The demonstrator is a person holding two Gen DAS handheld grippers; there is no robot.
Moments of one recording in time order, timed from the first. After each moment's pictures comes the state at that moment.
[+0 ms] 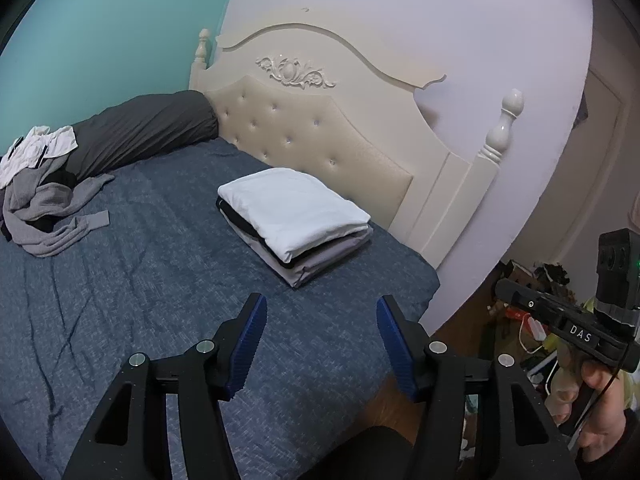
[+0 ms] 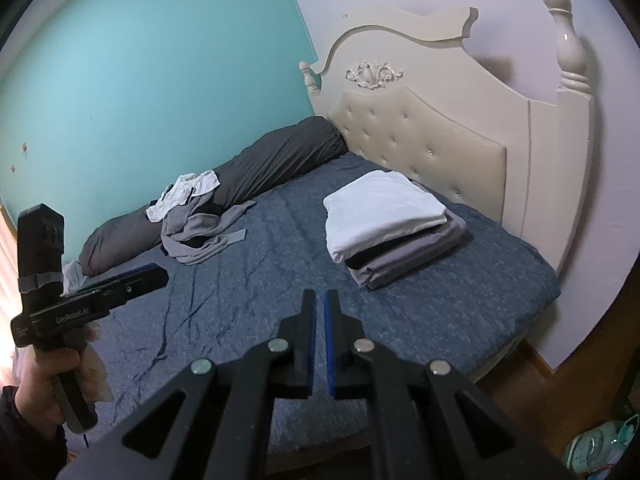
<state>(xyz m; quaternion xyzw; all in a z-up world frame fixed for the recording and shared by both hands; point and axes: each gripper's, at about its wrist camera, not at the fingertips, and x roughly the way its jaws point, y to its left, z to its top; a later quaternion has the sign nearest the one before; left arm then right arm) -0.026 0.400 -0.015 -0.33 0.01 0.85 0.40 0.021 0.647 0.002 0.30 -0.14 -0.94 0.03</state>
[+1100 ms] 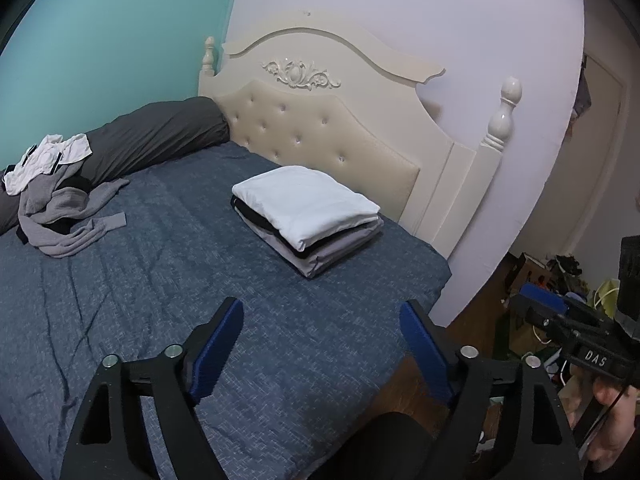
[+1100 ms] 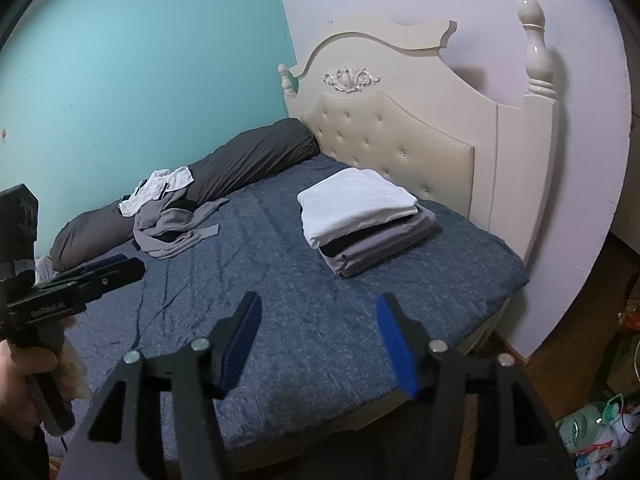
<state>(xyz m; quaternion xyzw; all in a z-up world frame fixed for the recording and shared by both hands) 0.002 0.379 -0.021 -0.32 0.02 0.87 0.38 0.054 0.617 -0.011 0.29 -0.11 -0.95 -0.03</state>
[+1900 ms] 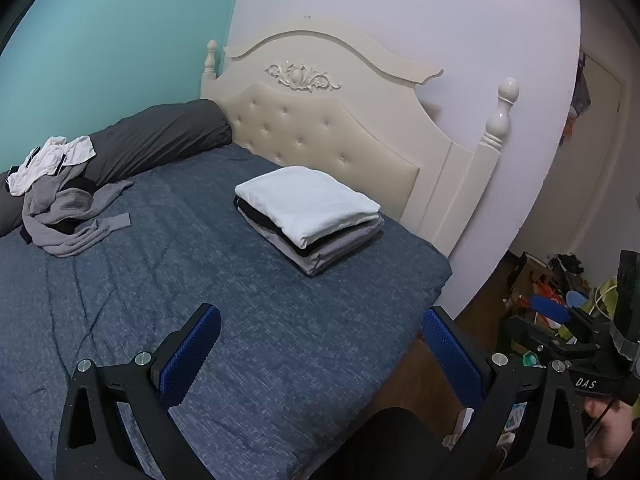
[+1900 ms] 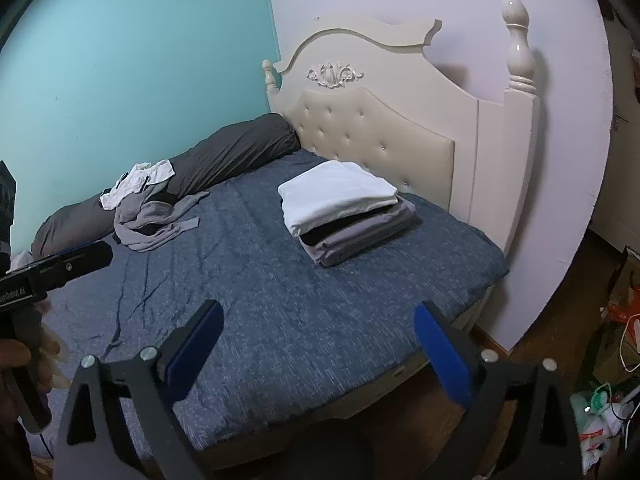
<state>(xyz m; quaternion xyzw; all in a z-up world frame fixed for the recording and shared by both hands) 0.010 0.372 -0.022 -0.32 0.03 0.87 0.38 0.067 0.611 -0.025 0.30 -0.09 -0.95 -0.07</state>
